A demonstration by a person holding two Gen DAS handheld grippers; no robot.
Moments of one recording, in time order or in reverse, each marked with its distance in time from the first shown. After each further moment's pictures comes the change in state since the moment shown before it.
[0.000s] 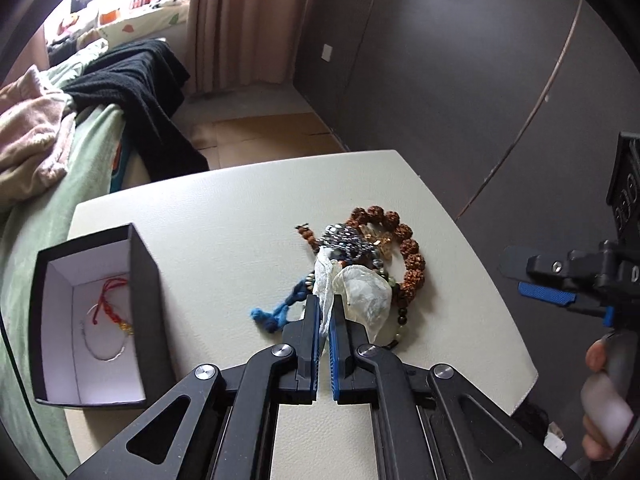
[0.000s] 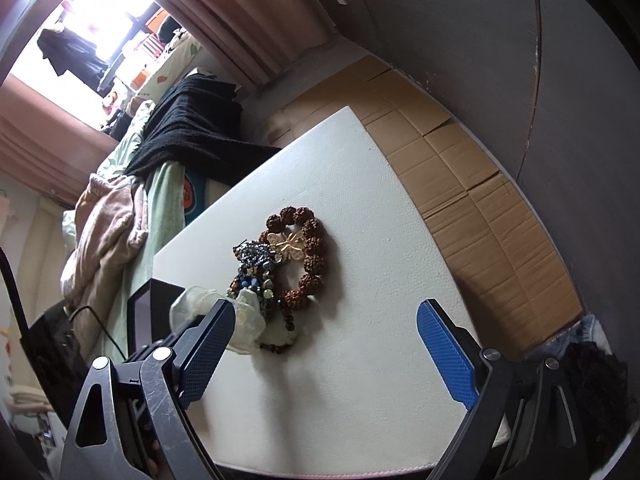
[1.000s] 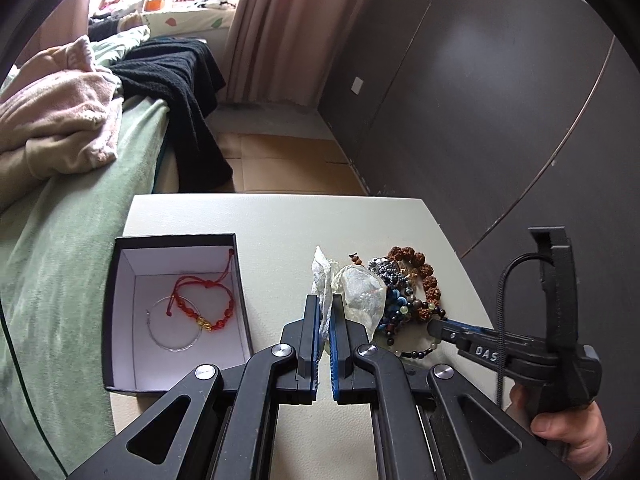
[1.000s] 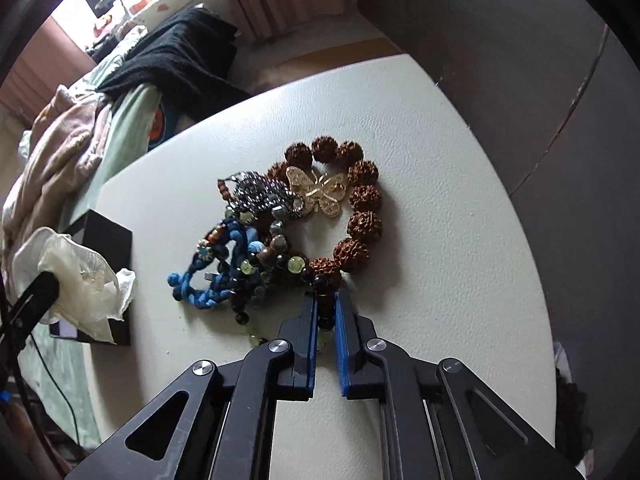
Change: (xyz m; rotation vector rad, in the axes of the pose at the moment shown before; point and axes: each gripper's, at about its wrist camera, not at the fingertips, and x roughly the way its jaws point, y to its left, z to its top) left arm -0.053 0.053 -0.001 -0.134 -0.094 -0.023; right arm 0.070 0.059 -0.022 -0.182 0.072 -0.204
